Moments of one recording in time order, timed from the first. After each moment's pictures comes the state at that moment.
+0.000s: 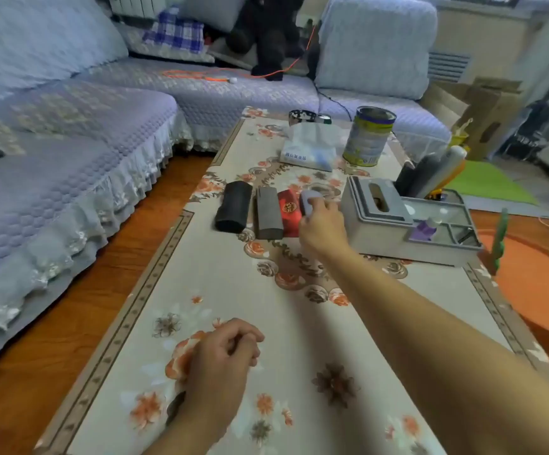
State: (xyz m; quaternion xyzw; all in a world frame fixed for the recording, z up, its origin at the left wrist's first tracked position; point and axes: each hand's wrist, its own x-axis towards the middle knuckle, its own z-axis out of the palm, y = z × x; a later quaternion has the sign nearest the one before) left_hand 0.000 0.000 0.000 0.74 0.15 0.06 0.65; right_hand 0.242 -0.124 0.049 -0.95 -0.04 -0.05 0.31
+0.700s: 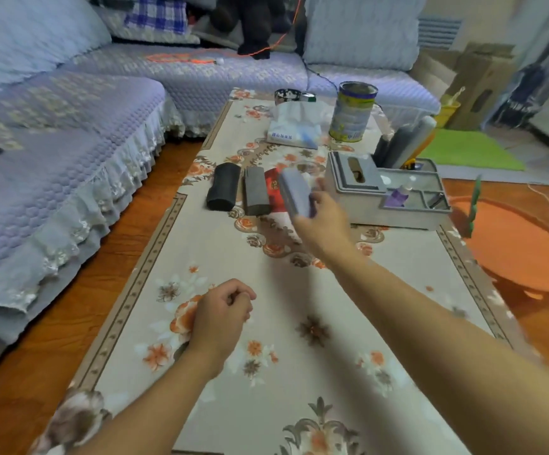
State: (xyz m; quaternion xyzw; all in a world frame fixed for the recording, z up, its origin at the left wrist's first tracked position) left_hand 0.005 -0.003 -0.002 0.76 0.15 0.05 0.63; right_hand 0.153 -0.161 0.072 -0.91 -0.02 -0.03 0.42
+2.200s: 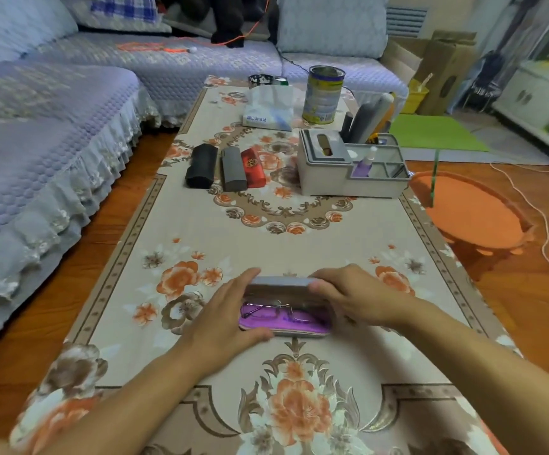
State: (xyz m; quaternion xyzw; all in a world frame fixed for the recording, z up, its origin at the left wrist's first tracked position) left_hand -0.065 -0.017 -0.015 0.92 -0.11 -0.03 0.38; right_hand 0.004 -0.283 0.046 -0.92 -0.27 0.16 0.24
